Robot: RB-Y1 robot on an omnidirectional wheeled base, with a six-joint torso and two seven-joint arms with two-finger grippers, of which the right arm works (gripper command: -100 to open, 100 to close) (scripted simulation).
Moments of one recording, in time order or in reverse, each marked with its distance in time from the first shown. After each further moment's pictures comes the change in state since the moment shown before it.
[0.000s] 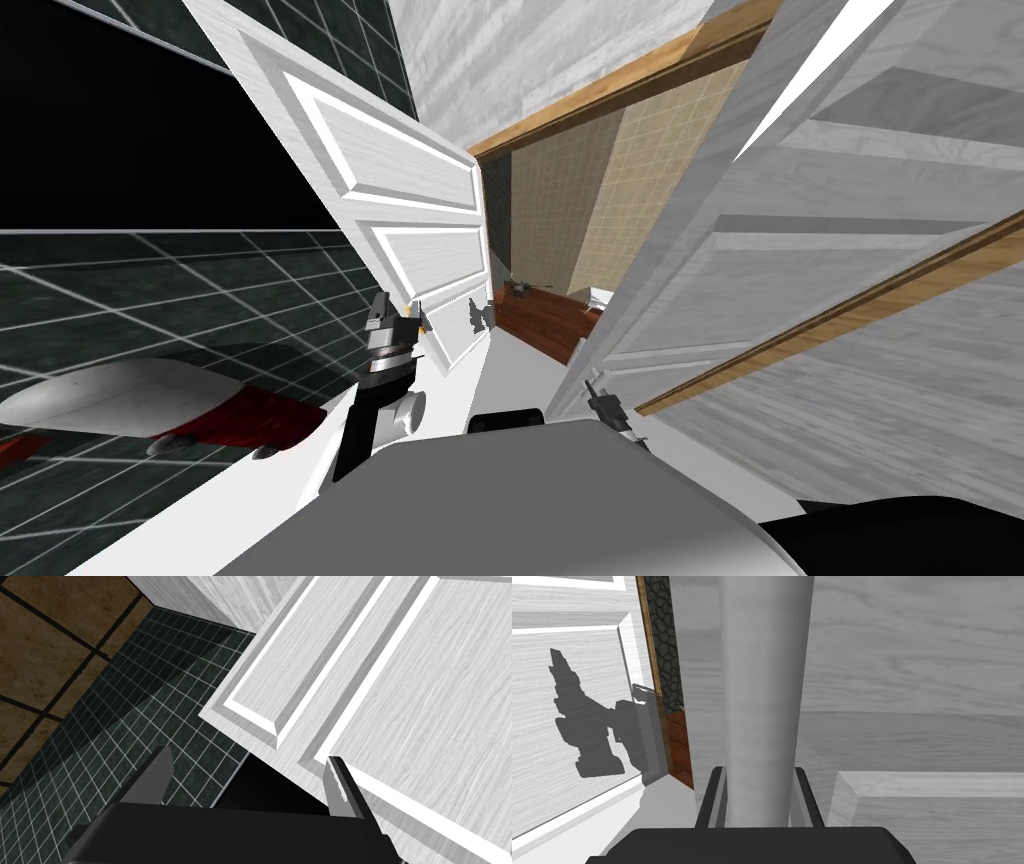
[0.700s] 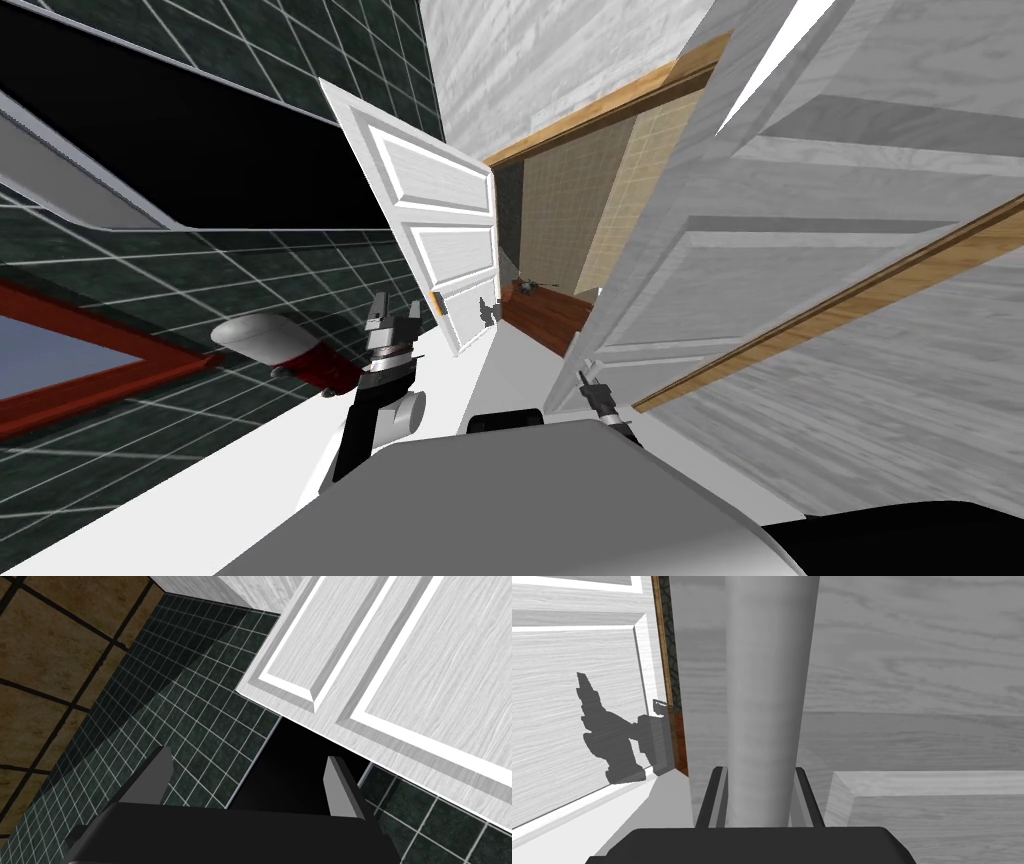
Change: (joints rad) arm -0.040 0.060 -0.081 -0.029 -0.007 0.093 0.079
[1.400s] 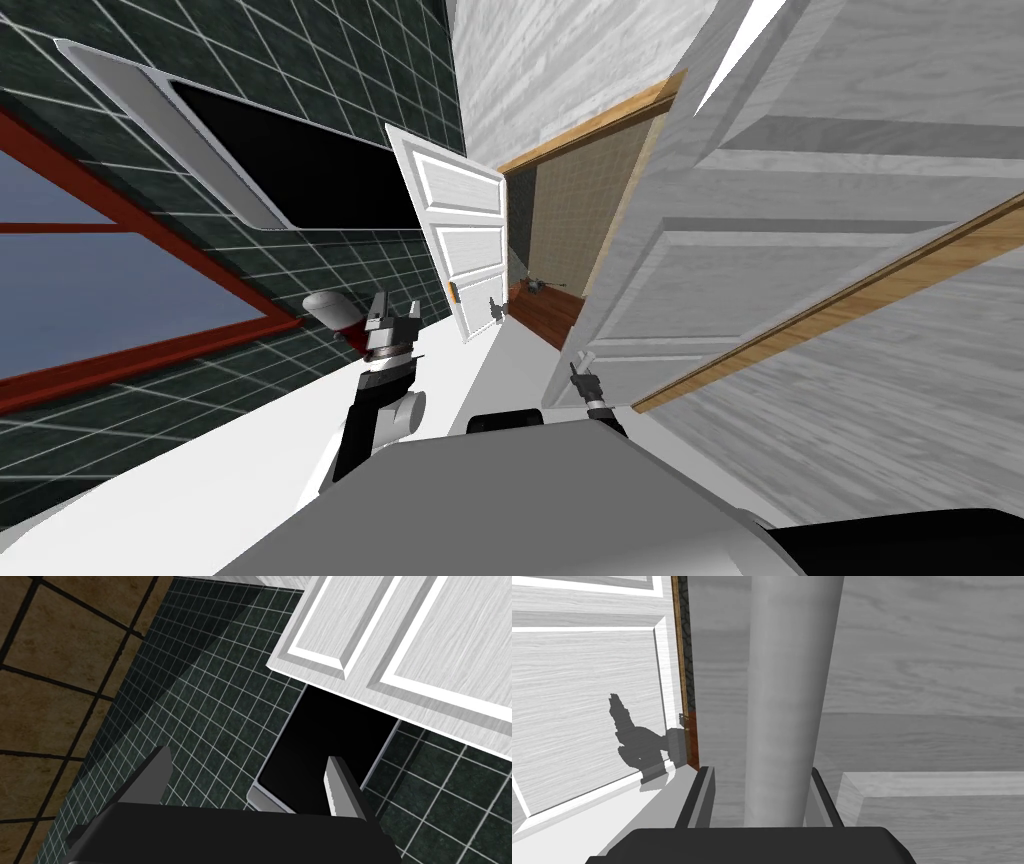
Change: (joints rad) arm -0.049 0.084 -0.078 -0.019 0.002 0.093 0.088
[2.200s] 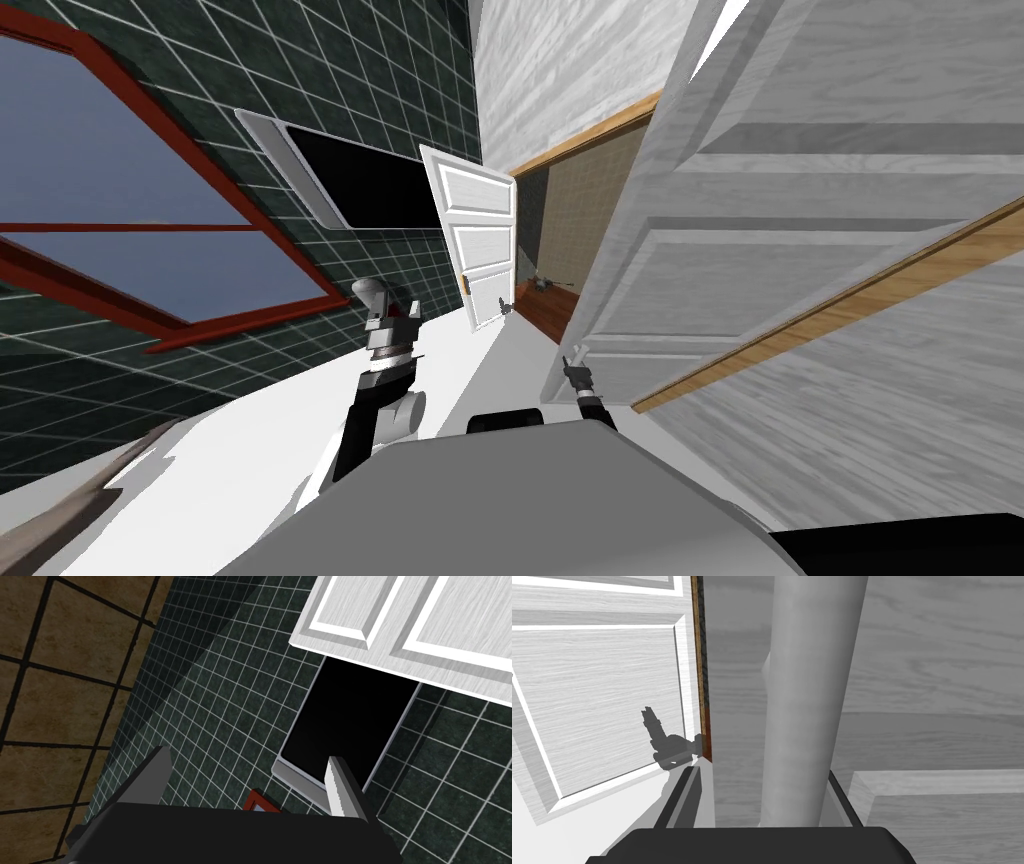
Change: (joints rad) arm -0.030 0.068 -0.072 -0.045 -0.003 0.098 0.084
